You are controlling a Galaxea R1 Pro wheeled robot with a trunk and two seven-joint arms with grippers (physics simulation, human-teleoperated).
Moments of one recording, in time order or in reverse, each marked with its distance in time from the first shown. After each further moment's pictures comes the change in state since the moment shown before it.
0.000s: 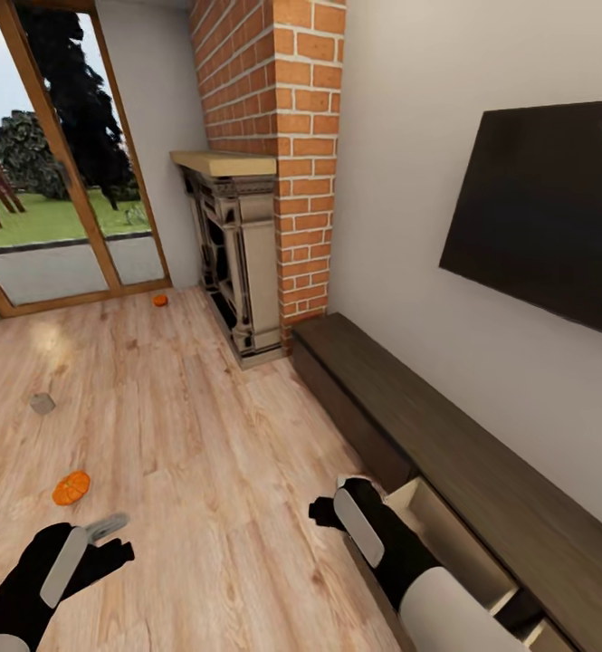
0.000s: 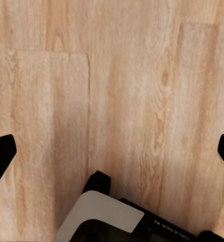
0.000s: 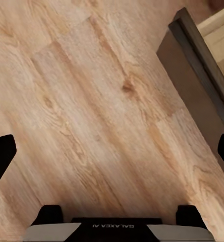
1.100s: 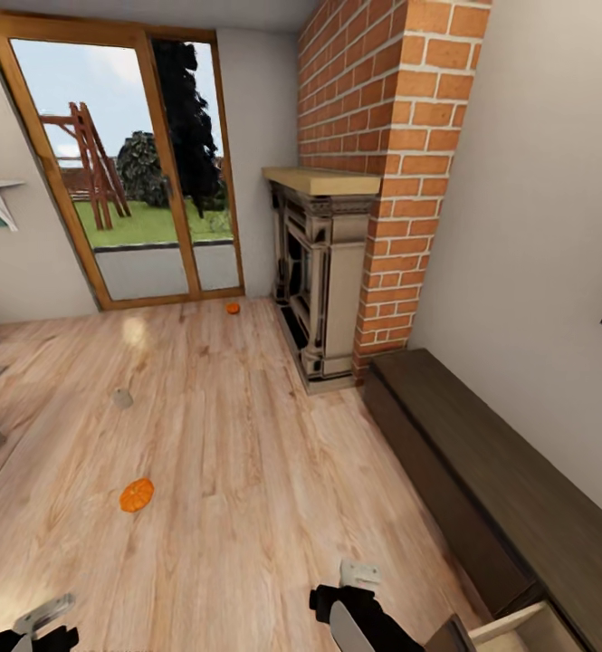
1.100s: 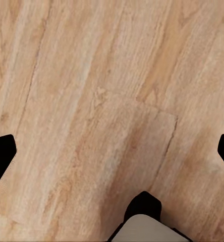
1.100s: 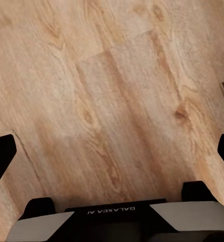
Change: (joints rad) left arm 0.047 0.128 -0.081 0.511 -0.019 -0.537 -0.175; right arm 0.250 0.000 0.099 0.093 0.006 -0.342 0.014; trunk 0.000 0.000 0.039
